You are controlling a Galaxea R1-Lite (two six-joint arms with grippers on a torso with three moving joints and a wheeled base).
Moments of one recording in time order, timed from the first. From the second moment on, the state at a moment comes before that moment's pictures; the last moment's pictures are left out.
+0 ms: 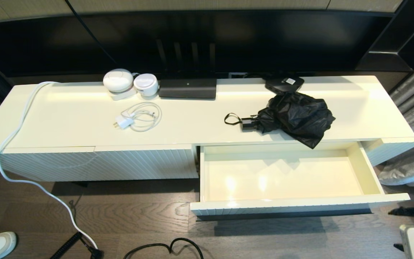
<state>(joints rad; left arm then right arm) 0.00 0.00 0.00 0.00 -0.01 0.03 0.44 1.08 -0.82 0.59 -0.18 -1.16</state>
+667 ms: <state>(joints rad) 0.00 0.00 0.00 0.00 -0.01 0.03 0.46 1.29 -0.67 0.46 0.01 -1.07</state>
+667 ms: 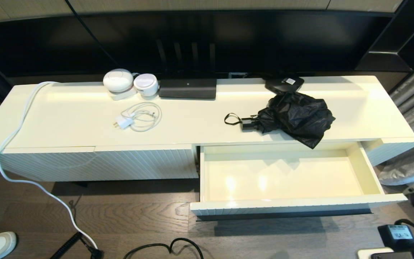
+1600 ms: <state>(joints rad) 0.00 0.00 0.00 0.00 -0.01 0.03 0.52 1.64 -0.64 0.00 0.01 -1.06</state>
